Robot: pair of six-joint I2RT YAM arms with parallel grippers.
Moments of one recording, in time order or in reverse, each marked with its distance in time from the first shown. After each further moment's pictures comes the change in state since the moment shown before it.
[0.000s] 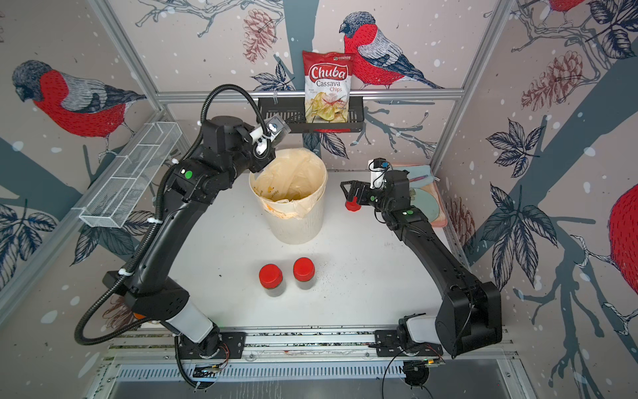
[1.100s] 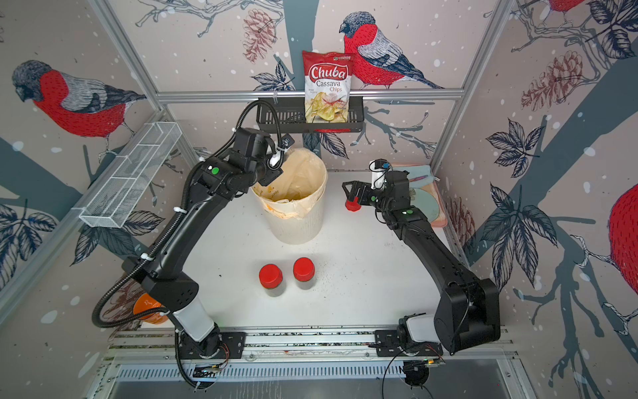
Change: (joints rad) left arm -0.039 0.087 -0.031 -0.114 -0.168 -0.112; right arm -0.019 0.016 -0.011 0.013 0.013 -0.004
